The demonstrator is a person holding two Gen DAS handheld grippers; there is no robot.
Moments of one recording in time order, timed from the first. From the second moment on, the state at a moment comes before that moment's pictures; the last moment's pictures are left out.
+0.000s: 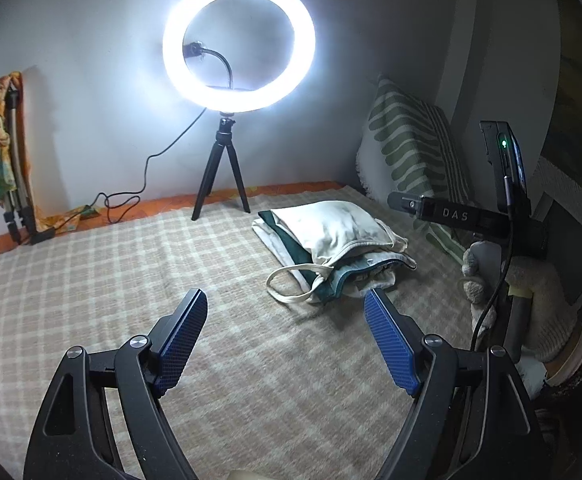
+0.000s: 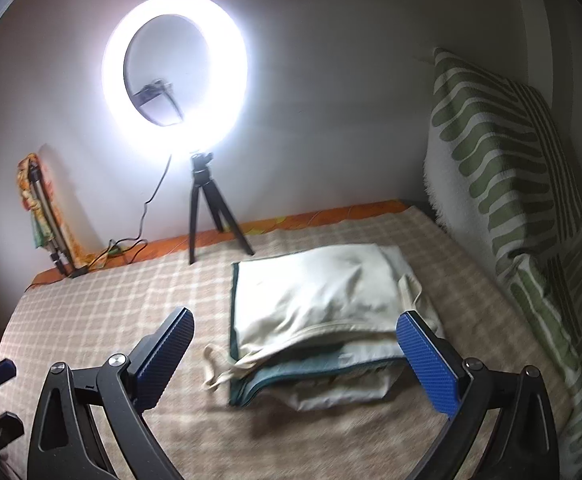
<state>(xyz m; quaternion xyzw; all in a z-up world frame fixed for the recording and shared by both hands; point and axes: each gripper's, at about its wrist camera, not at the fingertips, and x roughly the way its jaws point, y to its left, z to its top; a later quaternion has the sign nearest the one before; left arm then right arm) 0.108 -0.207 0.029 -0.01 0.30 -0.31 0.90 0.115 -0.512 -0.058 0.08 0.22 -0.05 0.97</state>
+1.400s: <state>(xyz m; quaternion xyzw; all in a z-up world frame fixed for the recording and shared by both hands) 0.085 -0.154 -0.018 0.00 0.32 -0.24 0.92 0.055 -0.420 -0.113 0.05 0.16 -0.08 0.98</state>
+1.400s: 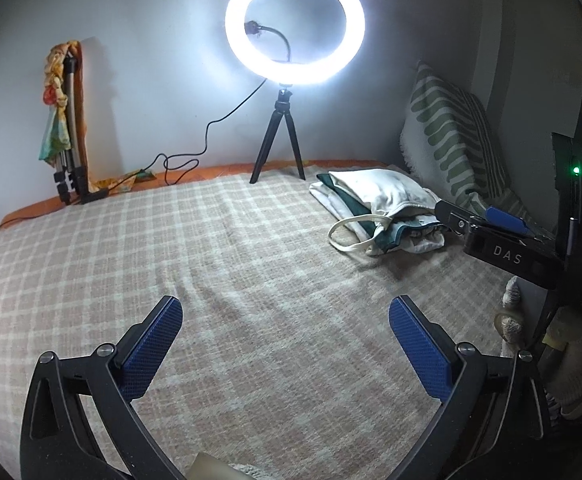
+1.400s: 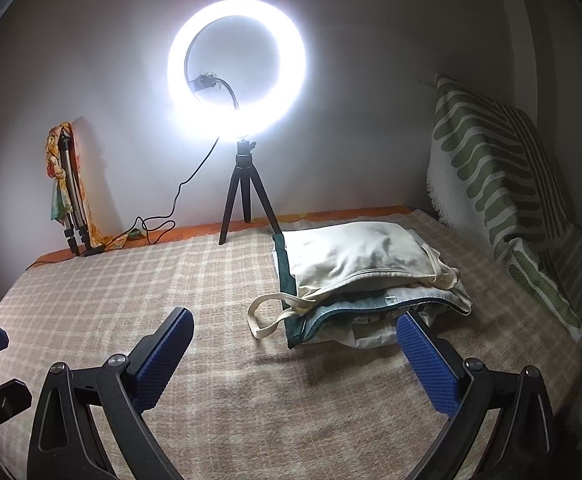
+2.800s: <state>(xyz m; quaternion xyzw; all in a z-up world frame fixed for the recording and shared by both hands) 0.082 -0.152 -0.016 0.01 0.32 -0.24 0.92 0.052 -0.426 -0.114 0.07 0.16 -0.09 0.98</state>
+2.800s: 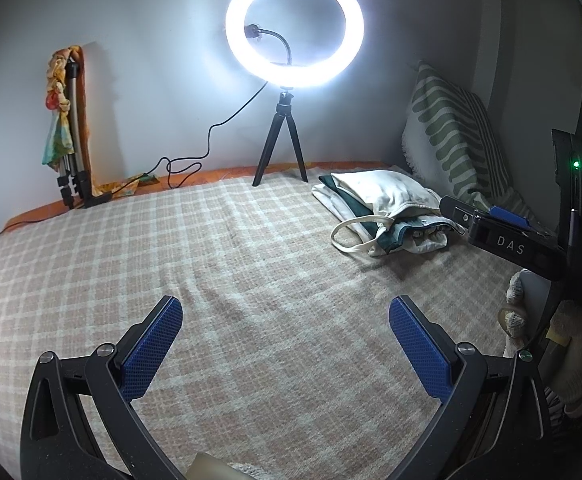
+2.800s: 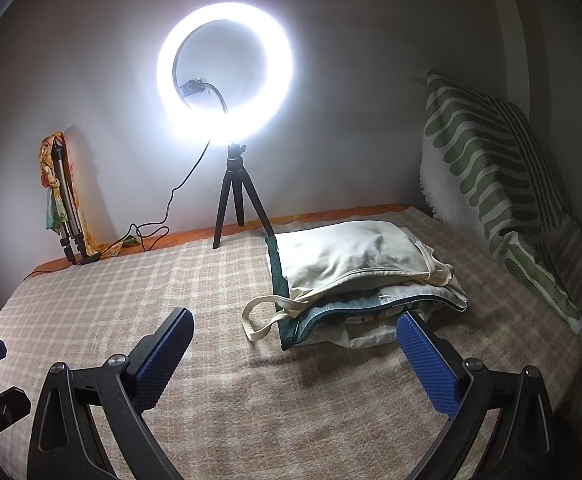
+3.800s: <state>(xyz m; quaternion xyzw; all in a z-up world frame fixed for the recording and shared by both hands) 0.083 -0.152 -0.013 0.01 0.32 -0.24 0.92 0.052 -0.425 -0.115 0.07 0.16 -0.09 0.98</state>
